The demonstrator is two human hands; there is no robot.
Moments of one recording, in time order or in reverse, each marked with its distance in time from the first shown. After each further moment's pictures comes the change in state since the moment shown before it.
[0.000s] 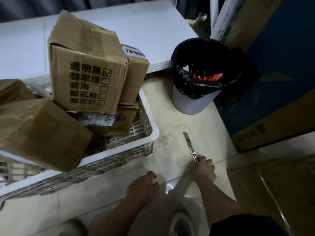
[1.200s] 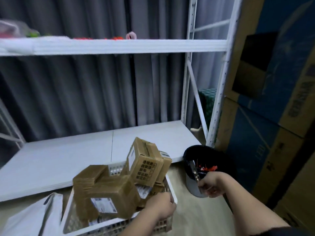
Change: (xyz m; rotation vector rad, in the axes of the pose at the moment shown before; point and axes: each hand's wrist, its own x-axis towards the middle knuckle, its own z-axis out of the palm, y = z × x) left_hand -0.211 0.095 -0.188 0.087 0.233 0.183; right_hand -0.180 -0.071 -0.328 0.336 -0.466 -0.289
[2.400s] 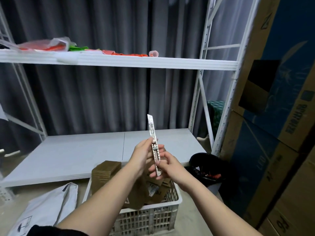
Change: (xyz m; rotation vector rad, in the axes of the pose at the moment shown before) left_hand -0.084 -0.015 -0.126 -1.443 0.434 0.172; right_hand -0.161 -0.092 0.124 0.355 -0.160 -0.935
